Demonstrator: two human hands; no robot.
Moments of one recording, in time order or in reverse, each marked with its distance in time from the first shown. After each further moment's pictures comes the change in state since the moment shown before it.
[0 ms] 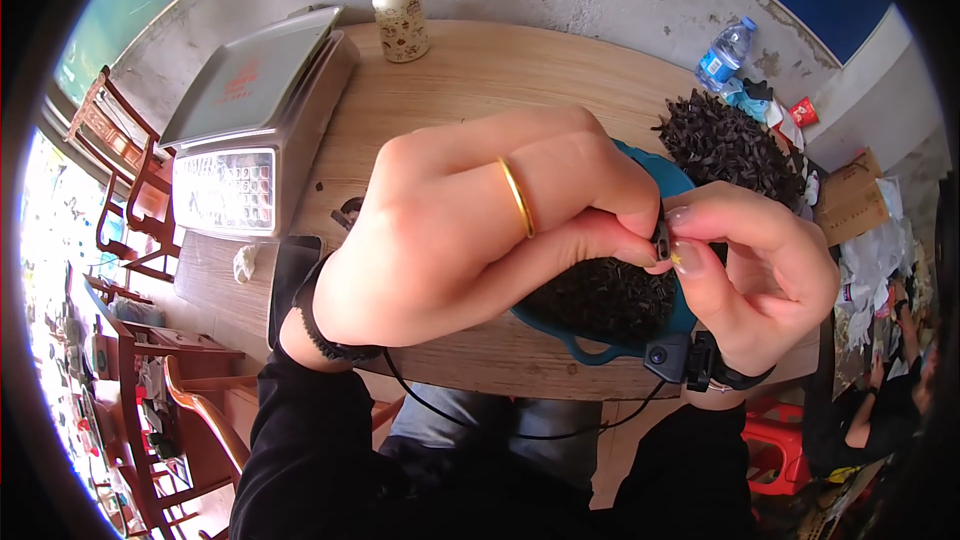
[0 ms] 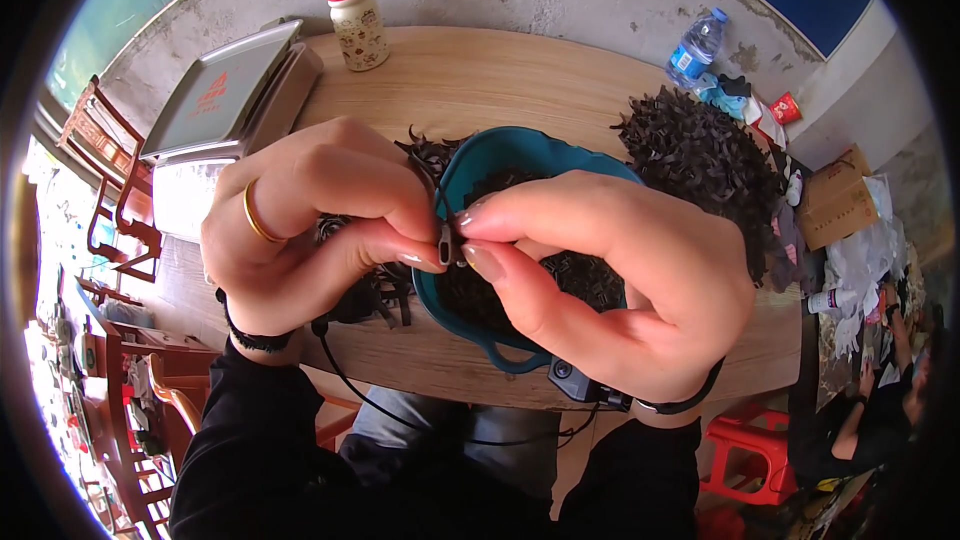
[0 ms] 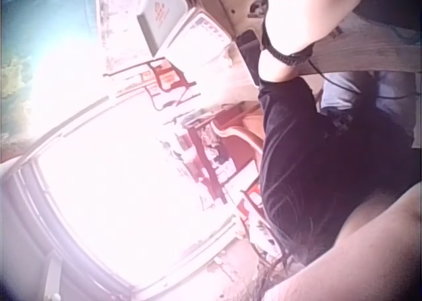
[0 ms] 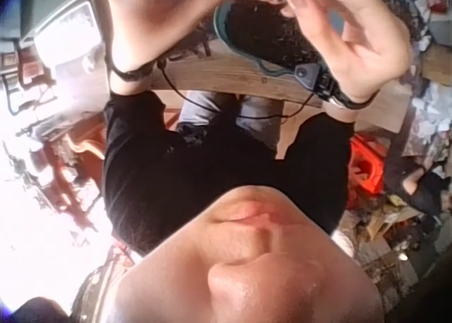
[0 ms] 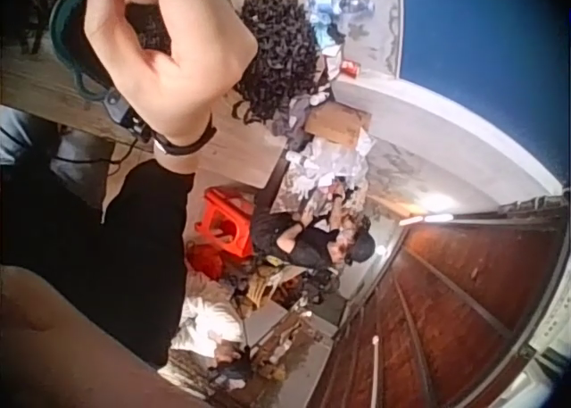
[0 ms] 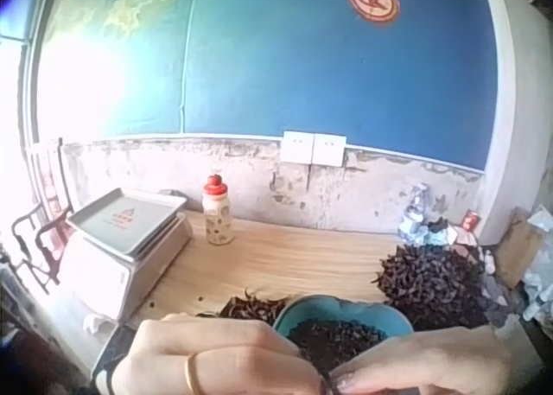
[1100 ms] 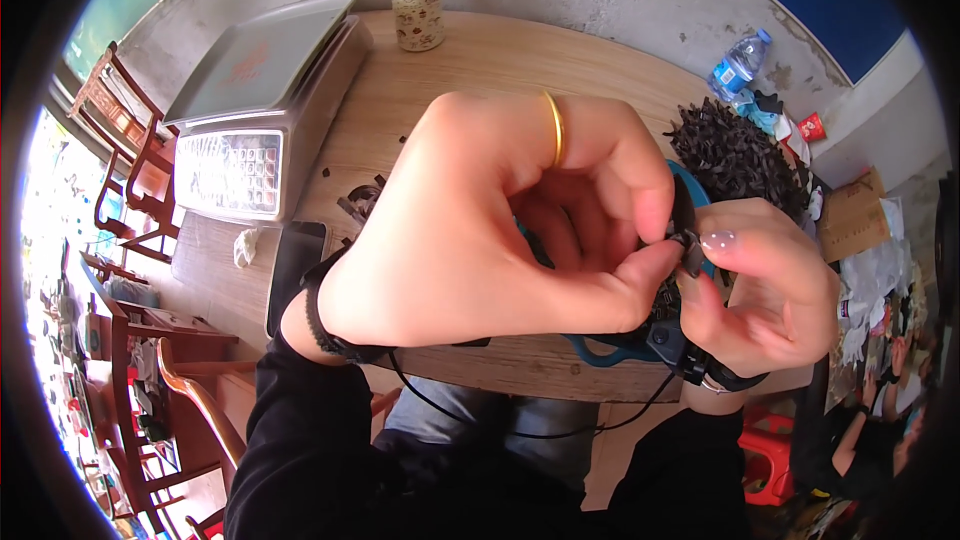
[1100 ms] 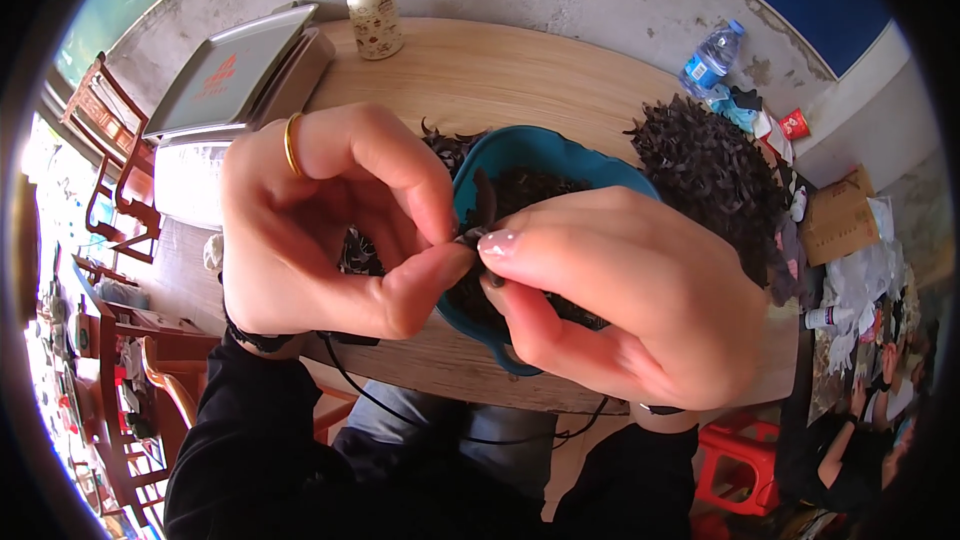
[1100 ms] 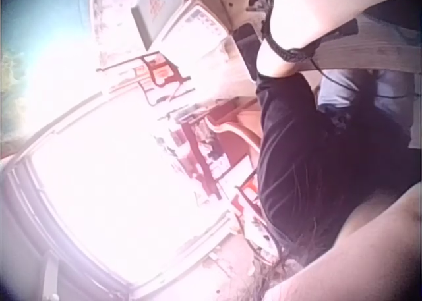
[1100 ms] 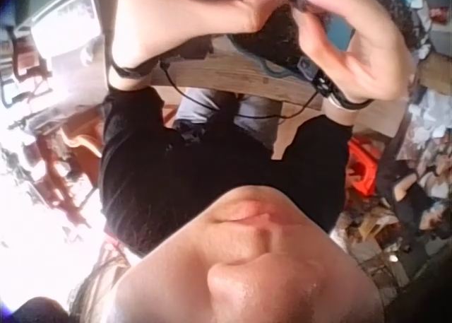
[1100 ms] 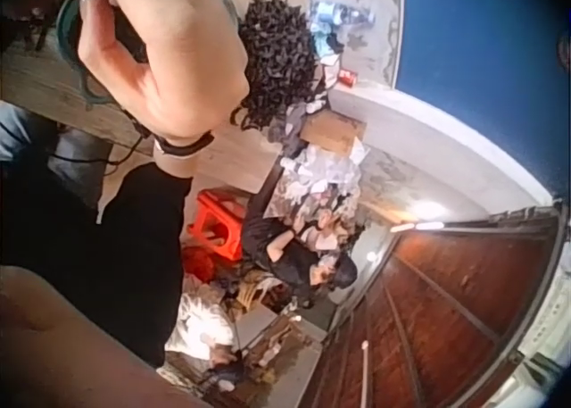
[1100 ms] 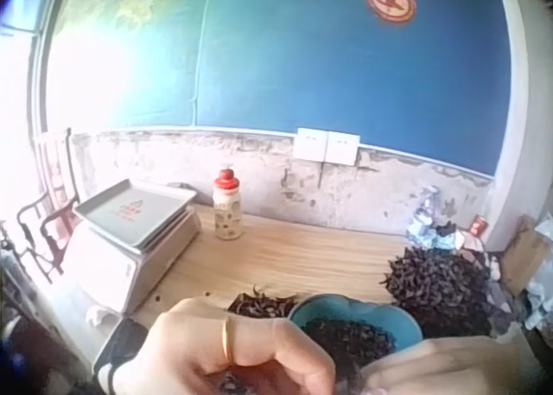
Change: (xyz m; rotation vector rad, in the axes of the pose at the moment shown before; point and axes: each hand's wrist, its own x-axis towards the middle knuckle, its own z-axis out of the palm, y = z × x) left_hand -0.004 0.016 0.000 -0.383 0.058 -0.512; right_hand 0.009 0.007 0.005 -0.098 -0.059 -0.242
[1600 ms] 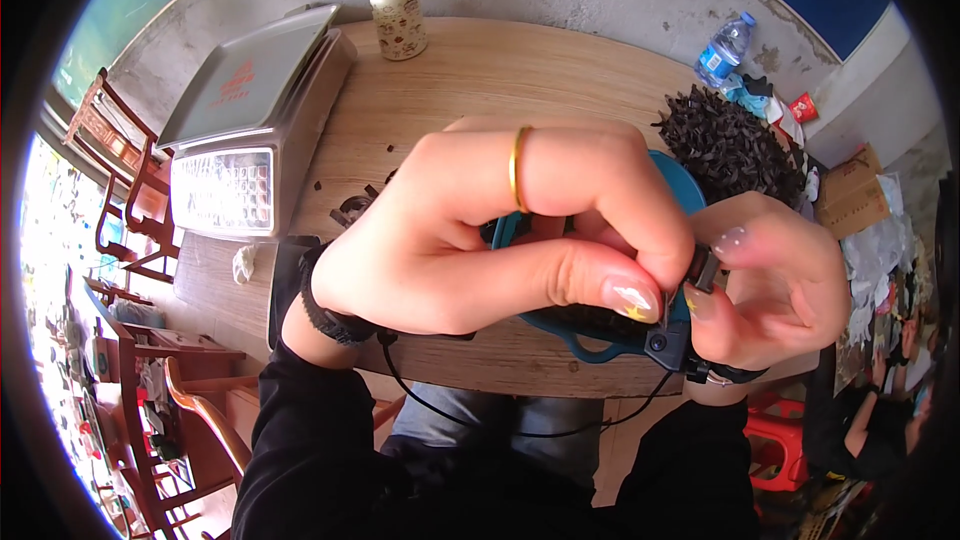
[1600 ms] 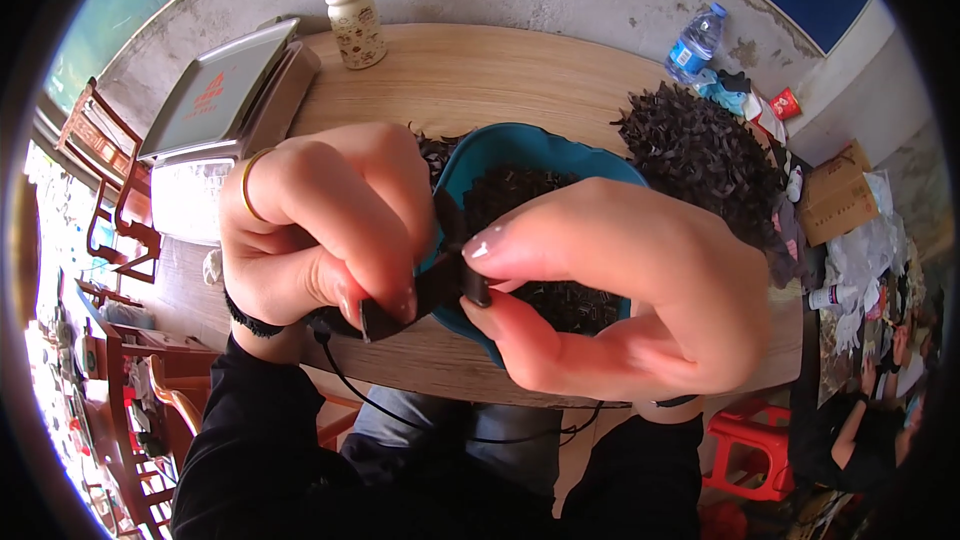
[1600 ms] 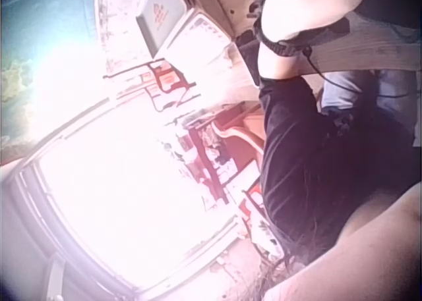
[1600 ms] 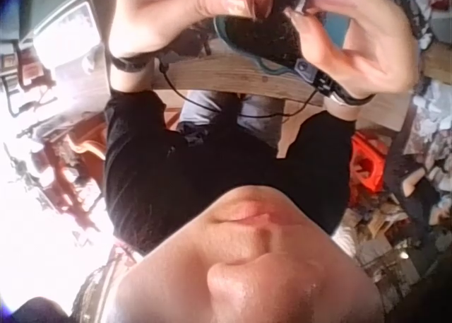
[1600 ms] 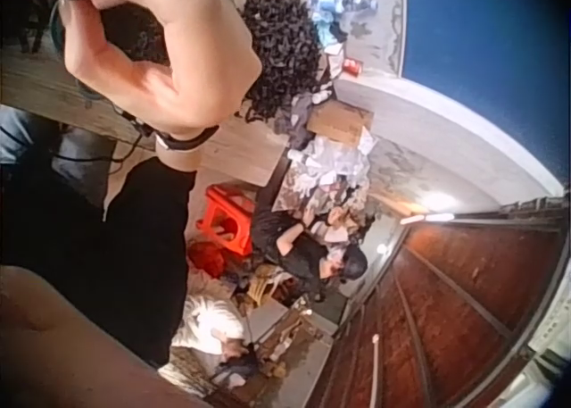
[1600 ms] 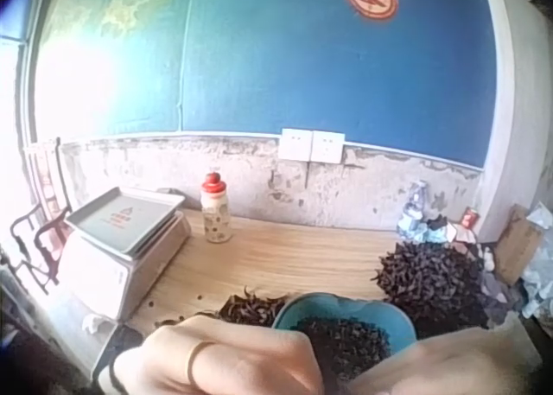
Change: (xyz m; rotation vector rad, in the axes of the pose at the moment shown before) left_hand 0.013 -0.023 0.001 -0.276 -0.181 0.357; right_hand -0.007 0.003 -0.008 0.091 0.017 0.008
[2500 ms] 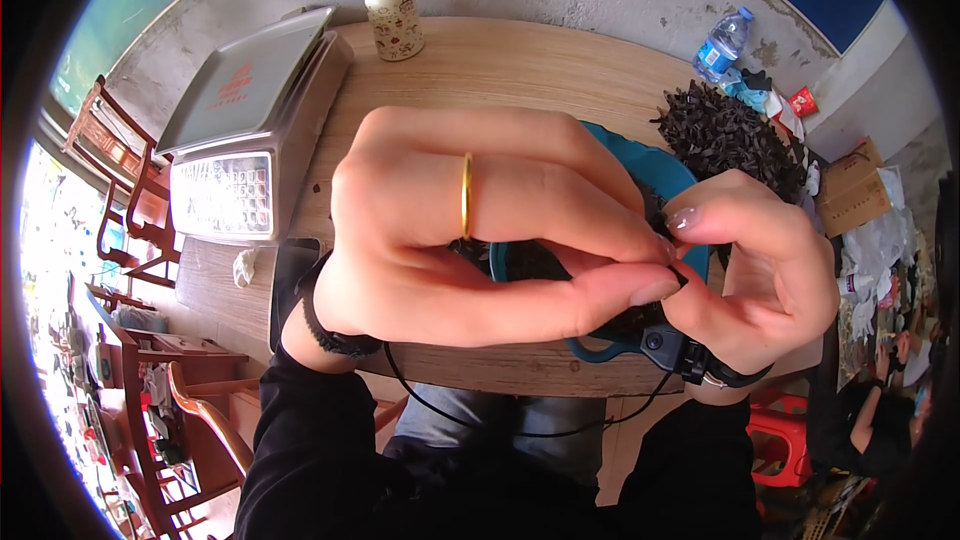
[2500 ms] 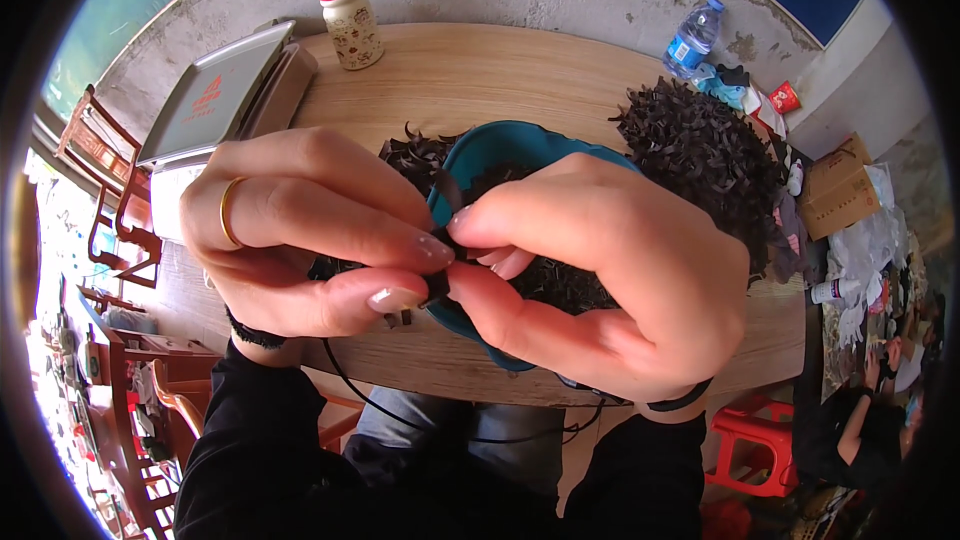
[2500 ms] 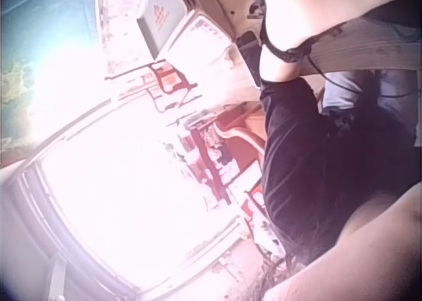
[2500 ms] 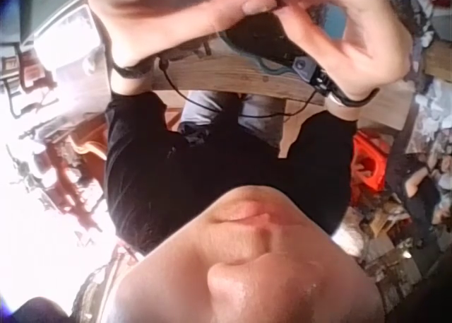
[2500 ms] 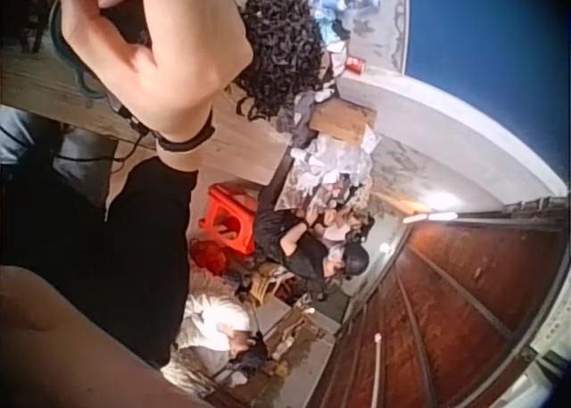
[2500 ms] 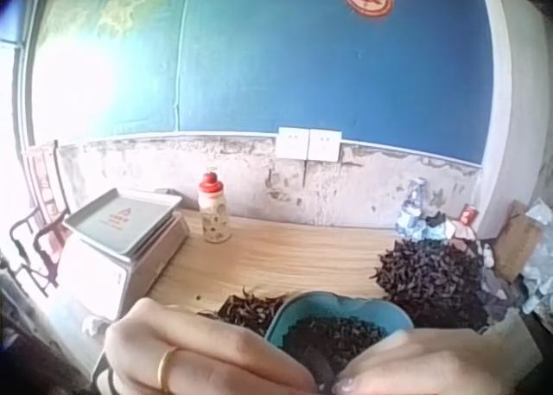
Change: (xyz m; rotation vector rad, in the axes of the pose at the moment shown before) left_hand 0.006 0.007 -0.011 0.424 -0.121 0.146; right_hand -0.002 -0.007 -0.001 -0.087 -0.024 0.121
